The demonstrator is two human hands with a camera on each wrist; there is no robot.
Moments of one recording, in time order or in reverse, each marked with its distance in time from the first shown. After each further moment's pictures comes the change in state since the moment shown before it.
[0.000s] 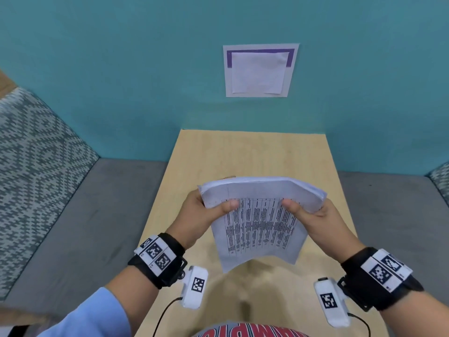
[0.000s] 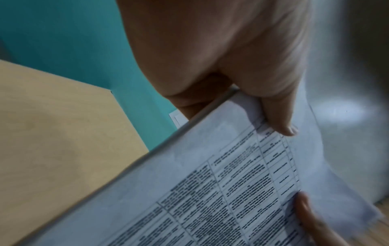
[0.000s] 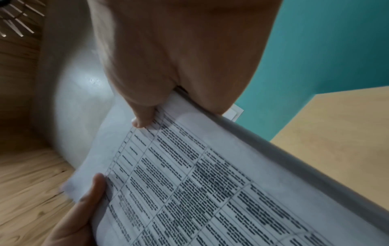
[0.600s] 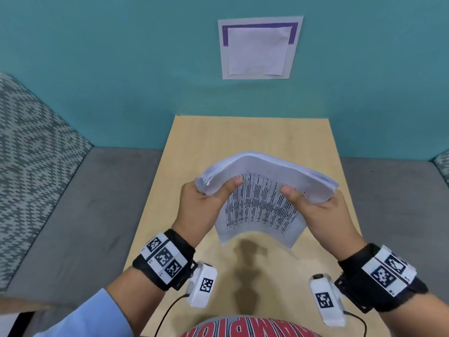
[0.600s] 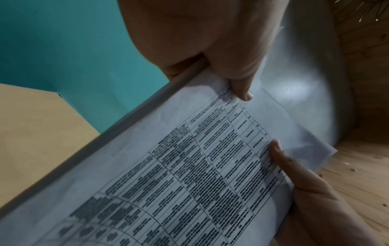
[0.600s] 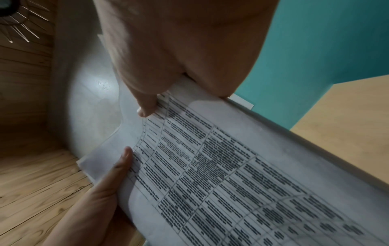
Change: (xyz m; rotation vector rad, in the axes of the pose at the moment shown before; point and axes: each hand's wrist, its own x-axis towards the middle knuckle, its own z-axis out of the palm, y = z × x) left_hand 0.012 0.008 0.030 0.006 0.296 0.144; right_hand 0.012 0.001 0.009 0.076 0.129 -0.149
